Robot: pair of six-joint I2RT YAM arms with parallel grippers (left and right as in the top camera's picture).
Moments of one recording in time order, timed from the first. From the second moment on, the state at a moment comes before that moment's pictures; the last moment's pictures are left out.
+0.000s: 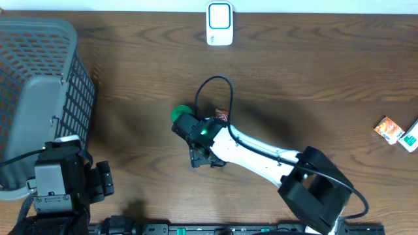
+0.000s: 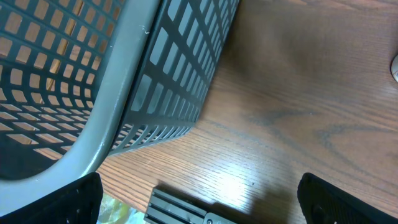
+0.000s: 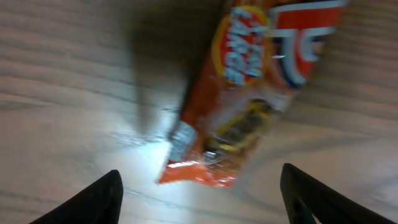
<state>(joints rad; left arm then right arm) 0.04 0.72 1.19 -1.48 -0.35 -0.06 0.95 1.93 1.33 -0.91 0.06 0.82</state>
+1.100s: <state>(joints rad) 0.04 0.72 1.19 -1.48 -0.35 -0.06 0.94 2.01 1.37 -0.90 0.08 0.86</state>
